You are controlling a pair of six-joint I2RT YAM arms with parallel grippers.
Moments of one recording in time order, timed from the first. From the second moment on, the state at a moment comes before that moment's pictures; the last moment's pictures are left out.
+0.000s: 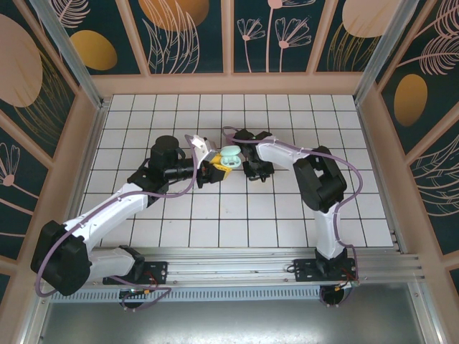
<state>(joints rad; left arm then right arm) -0.57 1.24 0.82 0.12 0.72 0.06 0.64 2.06 1.48 -0.93 0.20 0.44</state>
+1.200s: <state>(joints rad) -0.57 1.23 0.82 0.09 0.71 0.08 0.56 1.81 1.47 -0.89 0.10 0.42</state>
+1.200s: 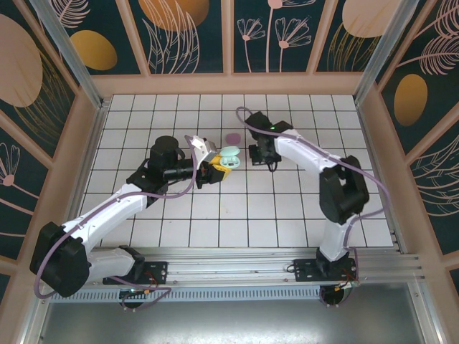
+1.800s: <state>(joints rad) -0.57 1.23 0.82 0.09 0.70 0.08 0.52 1.37 1.38 -0.88 -0.23 0.36</state>
